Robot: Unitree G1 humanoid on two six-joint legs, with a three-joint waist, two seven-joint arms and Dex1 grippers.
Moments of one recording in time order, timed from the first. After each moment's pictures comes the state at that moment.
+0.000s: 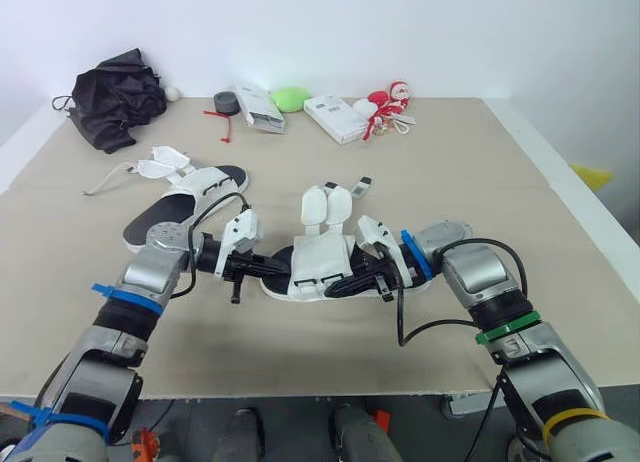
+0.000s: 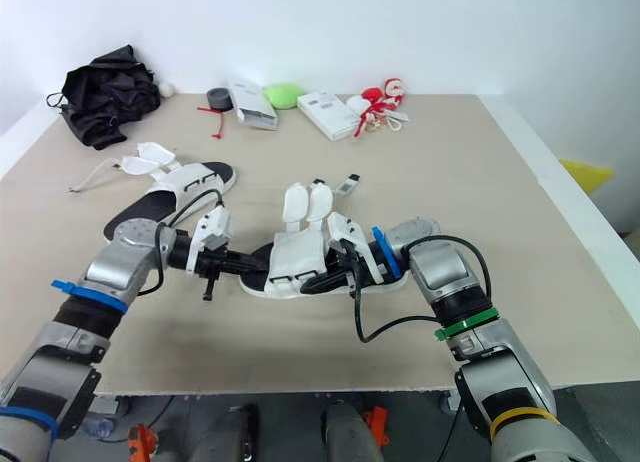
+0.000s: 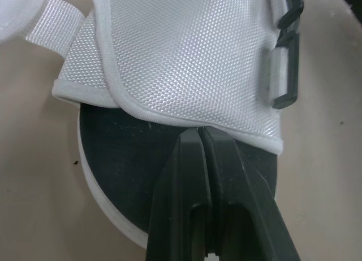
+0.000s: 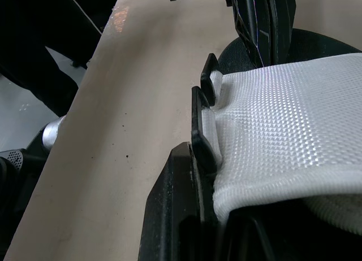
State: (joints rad) left arm -0.72 0.52 -0.24 0.47 -0.22 0.16 -1.38; right arm -0.76 -0.50 0.33 0.30 0.22 0.43 1.50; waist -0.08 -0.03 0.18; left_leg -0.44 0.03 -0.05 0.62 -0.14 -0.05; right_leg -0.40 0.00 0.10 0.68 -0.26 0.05
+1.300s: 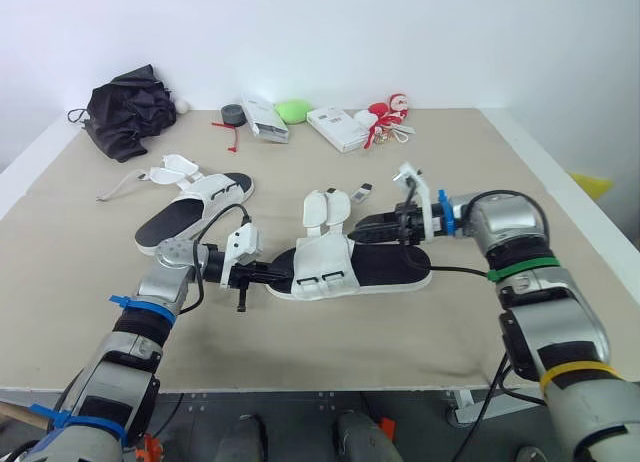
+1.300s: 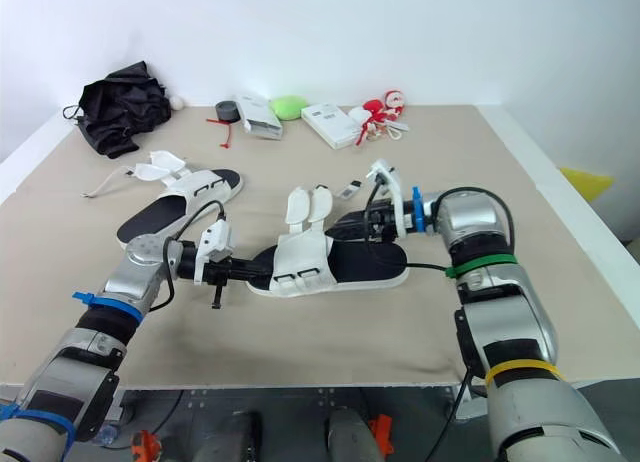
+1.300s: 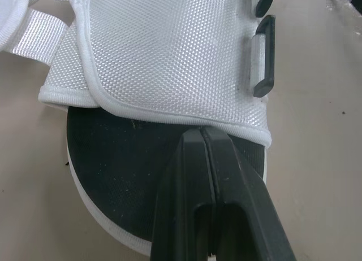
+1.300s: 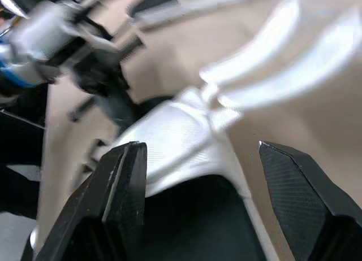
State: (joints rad) left arm -0.68 0.44 -0.20 0.65 -0.20 -0.08 -1.40; right arm -1.06 -0.50 0.19 0.83 0.25 0.69 1.37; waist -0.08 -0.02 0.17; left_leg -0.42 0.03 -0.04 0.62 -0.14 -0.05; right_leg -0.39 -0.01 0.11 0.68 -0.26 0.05
